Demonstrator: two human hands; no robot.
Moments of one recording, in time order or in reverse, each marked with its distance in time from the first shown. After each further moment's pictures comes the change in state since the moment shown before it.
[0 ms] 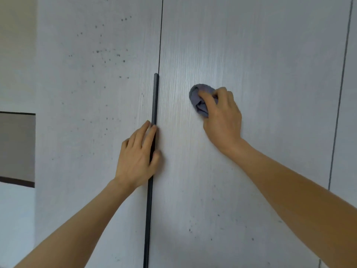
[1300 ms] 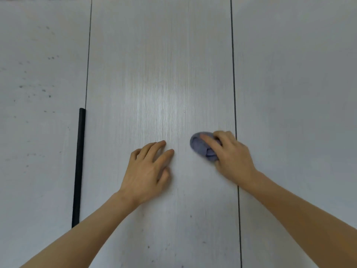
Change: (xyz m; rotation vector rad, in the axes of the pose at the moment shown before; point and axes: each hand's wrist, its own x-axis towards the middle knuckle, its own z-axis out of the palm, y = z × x) left_hand 0.061 0.166 0.022 -0.076 0.011 0.304; right_hand -0.059 0.170 -0.113 -0.094 -0.166 -0.207
